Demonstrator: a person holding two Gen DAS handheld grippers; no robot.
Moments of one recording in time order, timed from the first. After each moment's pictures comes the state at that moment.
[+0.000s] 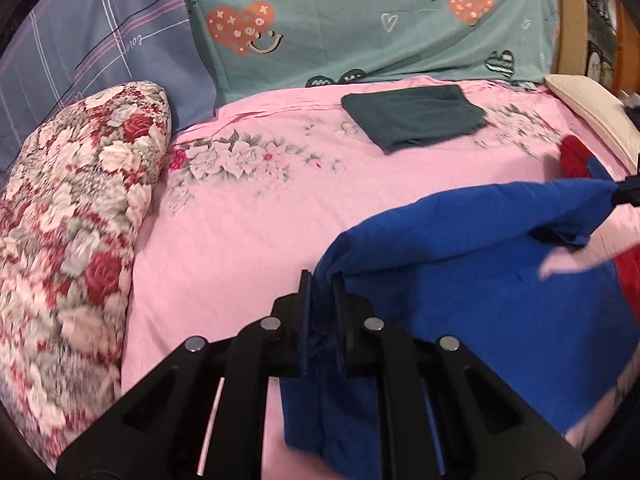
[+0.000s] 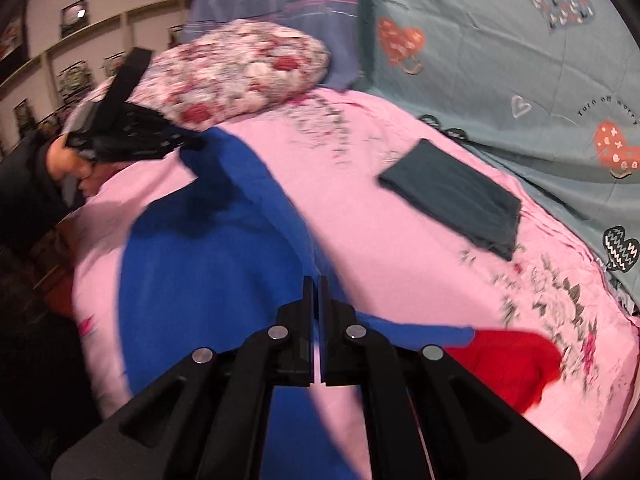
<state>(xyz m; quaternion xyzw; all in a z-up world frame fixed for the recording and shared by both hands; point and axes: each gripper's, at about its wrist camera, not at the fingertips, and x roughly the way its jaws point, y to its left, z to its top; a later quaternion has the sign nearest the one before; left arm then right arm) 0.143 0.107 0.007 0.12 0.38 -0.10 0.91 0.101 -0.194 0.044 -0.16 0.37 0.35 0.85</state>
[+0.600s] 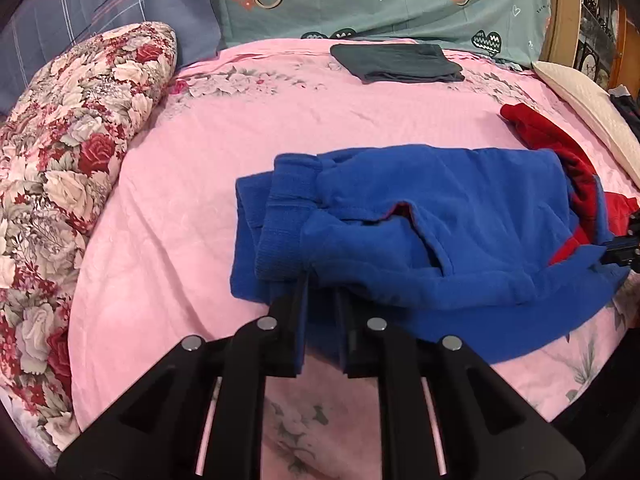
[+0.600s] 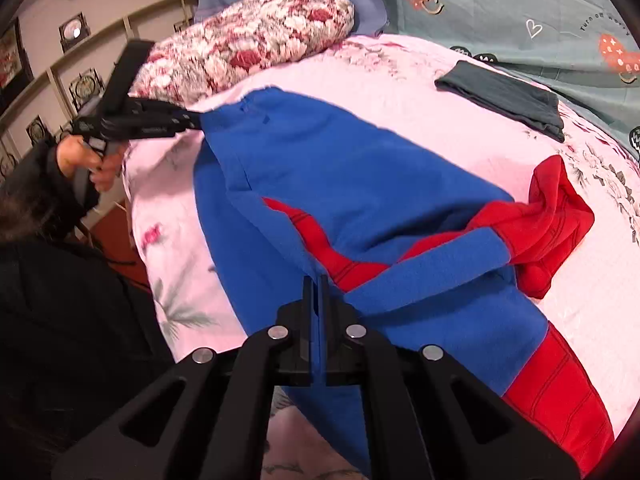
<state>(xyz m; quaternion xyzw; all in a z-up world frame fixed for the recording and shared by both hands) 0.059 0.124 -0.055 0.07 0.42 -0.10 0.90 0.019 -0.184 -0.031 -0.08 0.41 0.35 0.84</state>
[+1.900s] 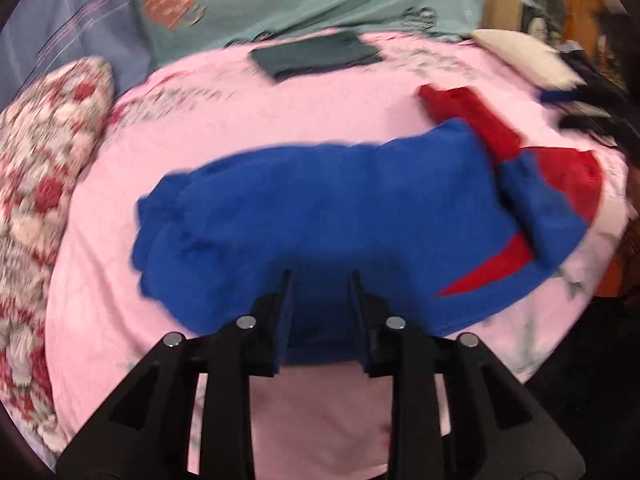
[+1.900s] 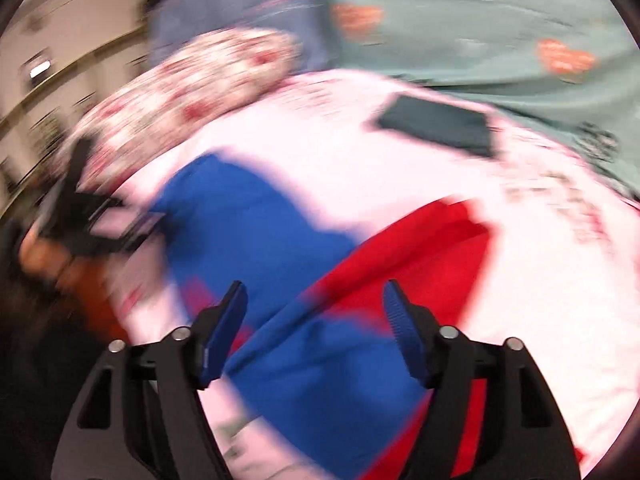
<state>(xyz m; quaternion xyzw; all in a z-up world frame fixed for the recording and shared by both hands) 0.022 0.046 -0.048 0.12 0.41 -0.20 0.88 0.078 -0.225 0.034 -0.03 0.41 0.22 0.88</state>
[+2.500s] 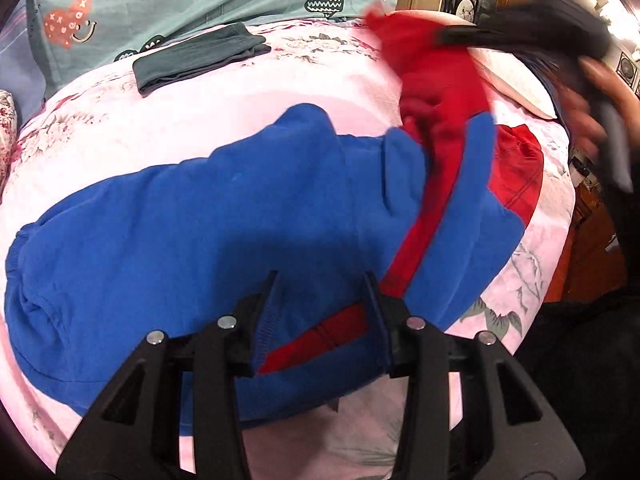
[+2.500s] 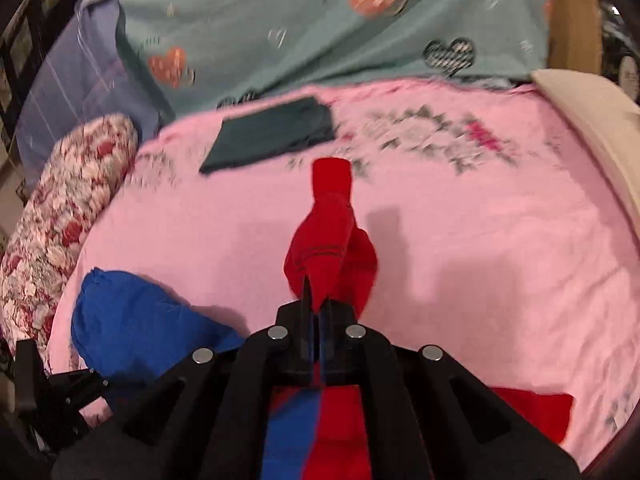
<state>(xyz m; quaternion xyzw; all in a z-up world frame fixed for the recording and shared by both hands) 0.031 -0.048 -0.078 0.11 0.42 -0.32 0.84 0.043 -0.364 0.025 0.13 0.36 0.02 0.92</state>
